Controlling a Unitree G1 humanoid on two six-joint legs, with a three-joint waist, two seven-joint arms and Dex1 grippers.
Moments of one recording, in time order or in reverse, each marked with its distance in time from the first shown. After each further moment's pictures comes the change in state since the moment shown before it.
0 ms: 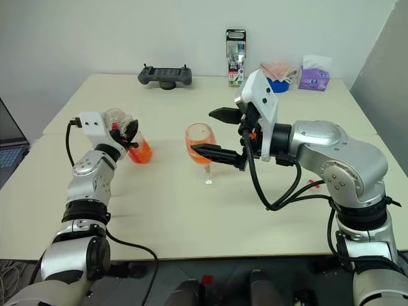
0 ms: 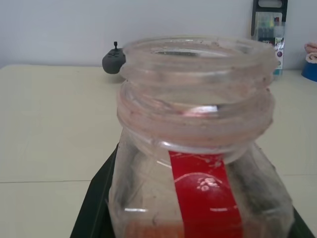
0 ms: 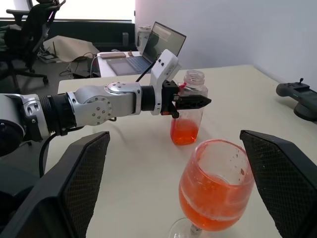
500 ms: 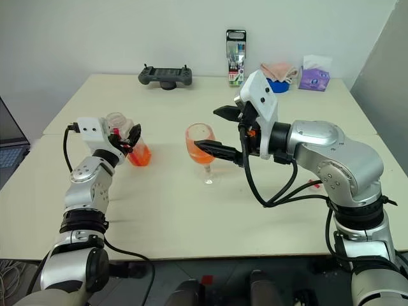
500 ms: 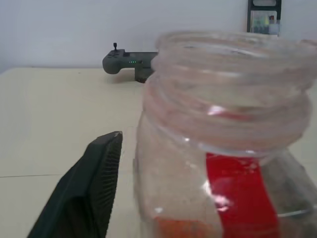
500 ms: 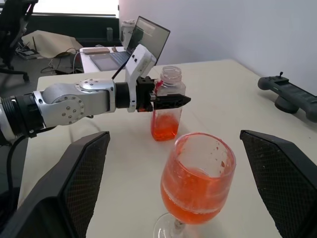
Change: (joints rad) left arm 0.073 -0.002 -0.011 -0.111 0.008 0.031 0.011; right arm 0.000 0.018 0.001 0.029 -0.070 -0.004 -0.027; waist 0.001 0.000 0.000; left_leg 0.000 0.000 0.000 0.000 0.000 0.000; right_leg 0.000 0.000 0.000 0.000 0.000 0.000
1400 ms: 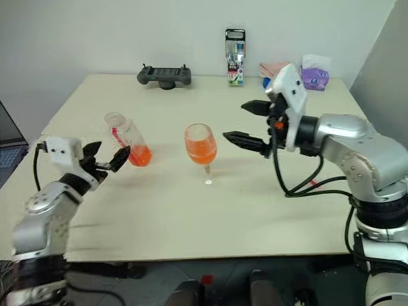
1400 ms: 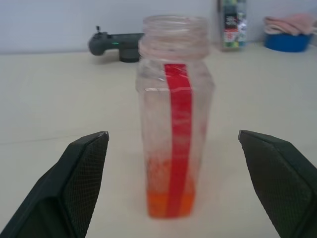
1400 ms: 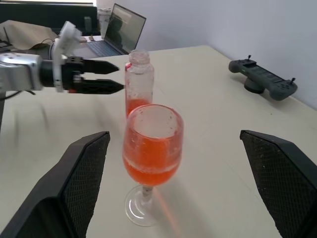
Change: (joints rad) left arm 0.459 0.175 0.097 -0.680 -0.210 0.360 -0.171; right arm 0.048 -0.161 -0.089 0.079 -0.011 -0.053 0.119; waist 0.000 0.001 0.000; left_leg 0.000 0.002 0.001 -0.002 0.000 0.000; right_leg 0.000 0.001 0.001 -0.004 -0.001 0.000
